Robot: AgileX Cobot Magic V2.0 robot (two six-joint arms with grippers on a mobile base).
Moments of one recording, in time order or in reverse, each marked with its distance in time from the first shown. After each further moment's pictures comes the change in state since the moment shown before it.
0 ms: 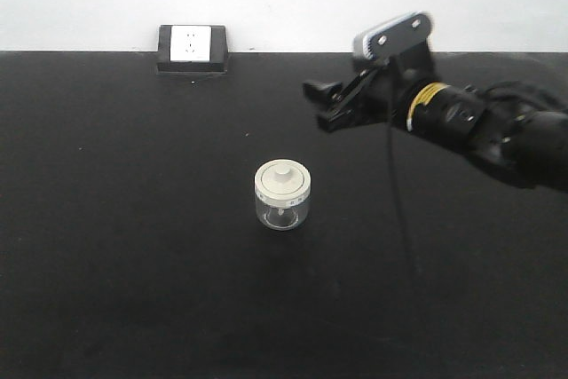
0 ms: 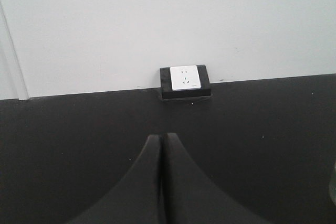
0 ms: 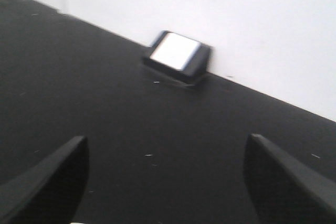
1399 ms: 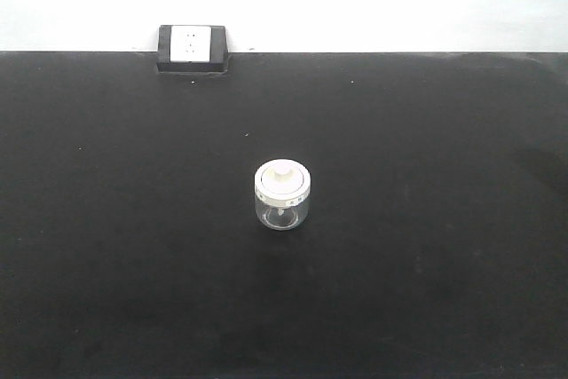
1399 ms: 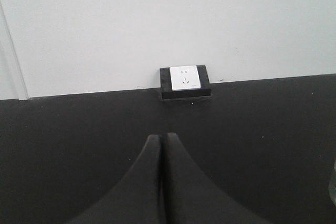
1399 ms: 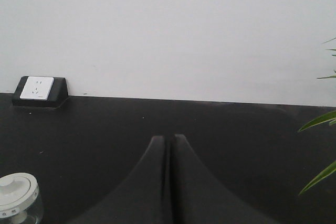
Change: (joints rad) left arm 0.000 0.000 0.000 0.000 0.000 0.000; right arm 0.000 -1.197 0.532 -0.017 0.703 0.151
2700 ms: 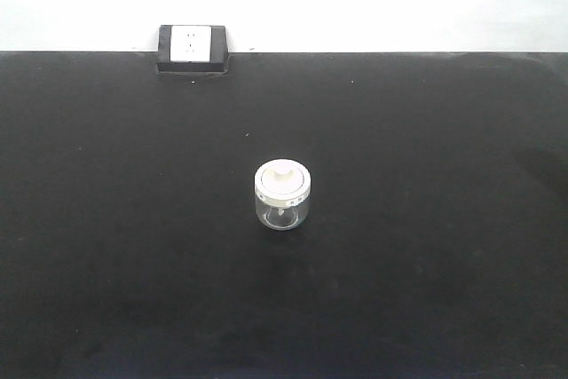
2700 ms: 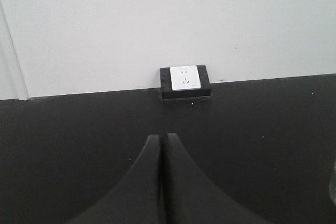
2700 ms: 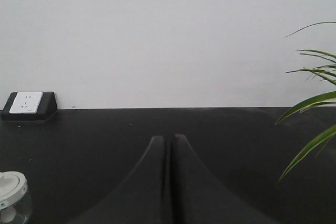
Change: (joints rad) left arm 0.000 0.000 0.000 0.000 0.000 0.000; right arm 0.000 -0.281 0.156 -0.007 0.065 0.004
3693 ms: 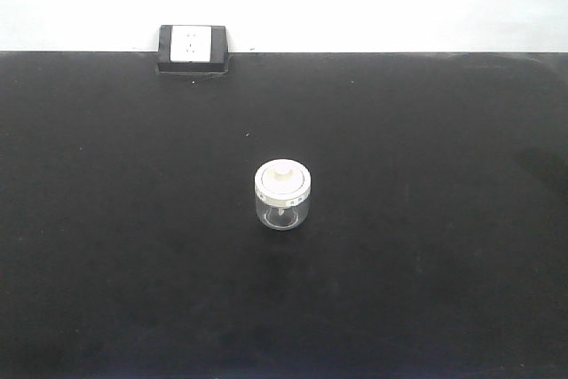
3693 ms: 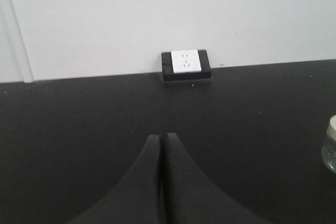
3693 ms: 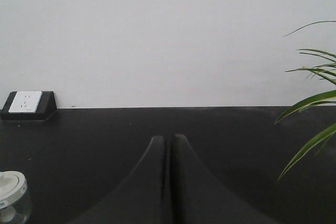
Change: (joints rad) left arm 0.000 -0.272 0.175 -0.012 0.104 0.000; right arm 0.000 0.000 0.000 0.000 0.003 0.000
